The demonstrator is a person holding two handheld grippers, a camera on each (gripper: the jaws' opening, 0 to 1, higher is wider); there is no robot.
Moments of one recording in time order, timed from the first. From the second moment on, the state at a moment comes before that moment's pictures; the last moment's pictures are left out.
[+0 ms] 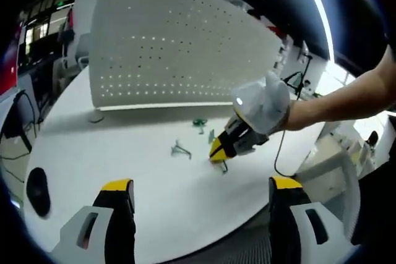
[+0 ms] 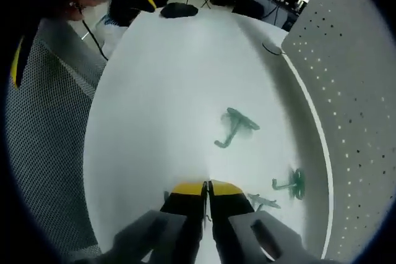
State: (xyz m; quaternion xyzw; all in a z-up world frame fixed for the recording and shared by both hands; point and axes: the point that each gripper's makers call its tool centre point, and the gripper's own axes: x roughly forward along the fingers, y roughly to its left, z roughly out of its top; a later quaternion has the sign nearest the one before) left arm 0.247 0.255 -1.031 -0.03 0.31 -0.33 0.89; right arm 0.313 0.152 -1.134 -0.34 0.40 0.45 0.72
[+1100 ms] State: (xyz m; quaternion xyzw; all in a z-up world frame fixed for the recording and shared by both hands) left arm 0.271 0.246 -1.013 -0.08 0.33 -0.30 0.89; right arm 0.329 0.162 -1.003 0.02 0.26 0.31 0.91
